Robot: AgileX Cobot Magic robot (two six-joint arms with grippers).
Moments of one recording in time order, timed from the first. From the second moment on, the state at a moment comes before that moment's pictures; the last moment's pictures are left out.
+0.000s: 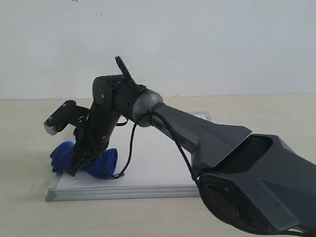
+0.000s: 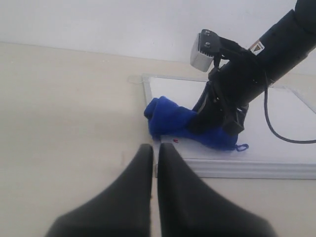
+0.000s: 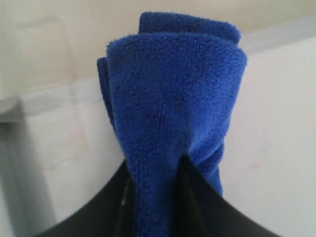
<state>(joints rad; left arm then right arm) -0.02 0.00 0.00 0.10 0.32 -0.25 0.79 2.73 -2.60 0.28 1.11 -0.62</state>
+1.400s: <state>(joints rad) -0.02 0.00 0.00 0.10 0.32 -0.25 0.82 2.71 -2.60 0.10 1.15 -0.34</state>
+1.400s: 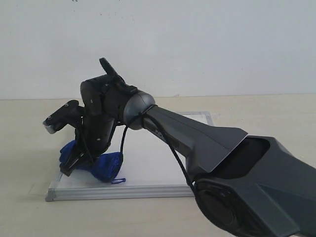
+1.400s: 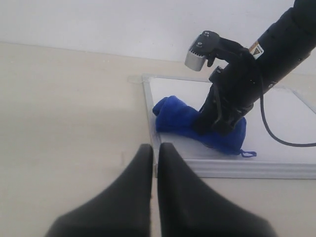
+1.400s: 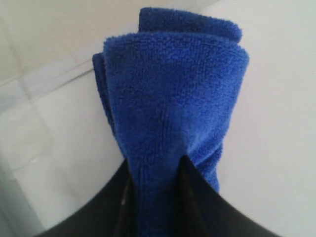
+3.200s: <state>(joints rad) -0.02 0.00 0.00 0.10 0.32 -0.25 0.76 2.71 -2.60 -0.13 1.17 -0.32</state>
